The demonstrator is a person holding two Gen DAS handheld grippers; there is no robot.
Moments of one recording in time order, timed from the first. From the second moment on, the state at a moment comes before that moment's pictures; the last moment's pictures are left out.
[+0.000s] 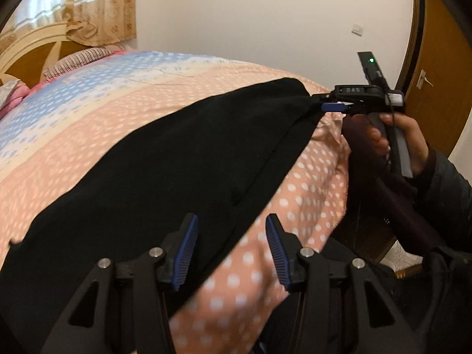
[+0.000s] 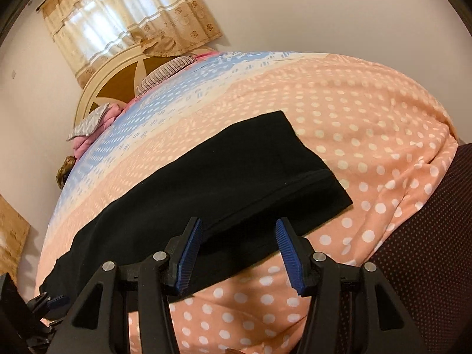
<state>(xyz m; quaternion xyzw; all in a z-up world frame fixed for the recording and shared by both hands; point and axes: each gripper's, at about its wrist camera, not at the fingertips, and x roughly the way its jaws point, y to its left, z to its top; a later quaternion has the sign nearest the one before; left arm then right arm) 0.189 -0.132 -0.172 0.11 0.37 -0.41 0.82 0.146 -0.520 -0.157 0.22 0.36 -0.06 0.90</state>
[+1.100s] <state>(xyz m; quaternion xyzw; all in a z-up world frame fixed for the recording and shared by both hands) 0.195 -0.144 -0.195 0.12 0.40 -0.41 0.81 0.149 -0.578 -0.177 0.27 0.34 -0.09 0.90</state>
